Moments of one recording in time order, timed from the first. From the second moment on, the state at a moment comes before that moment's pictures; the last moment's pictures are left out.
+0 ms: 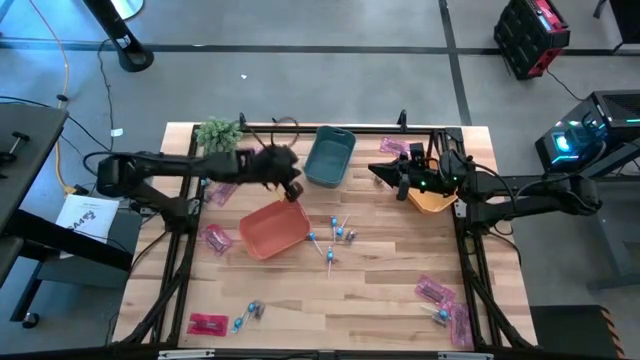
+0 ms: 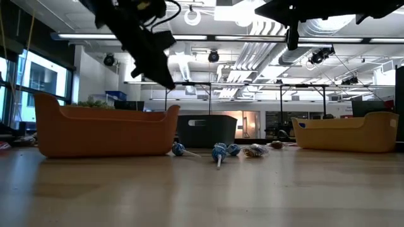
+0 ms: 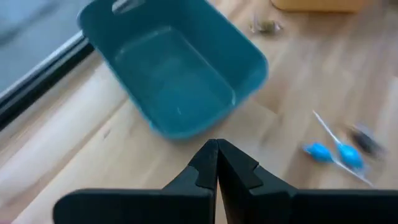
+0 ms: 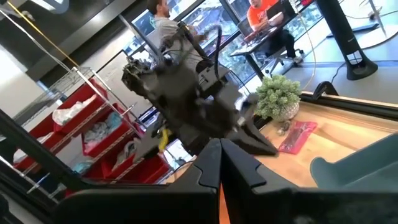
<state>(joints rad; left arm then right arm) 0.25 1.41 0.98 -0.38 -0.19 -0.28 -0.13 0.92 0.58 0.38 0.09 0.65</state>
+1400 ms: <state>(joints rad) -0.40 1.23 0.74 -1.16 0.00 -0.68 -0.17 0.92 0.58 0.28 0.13 0.61</state>
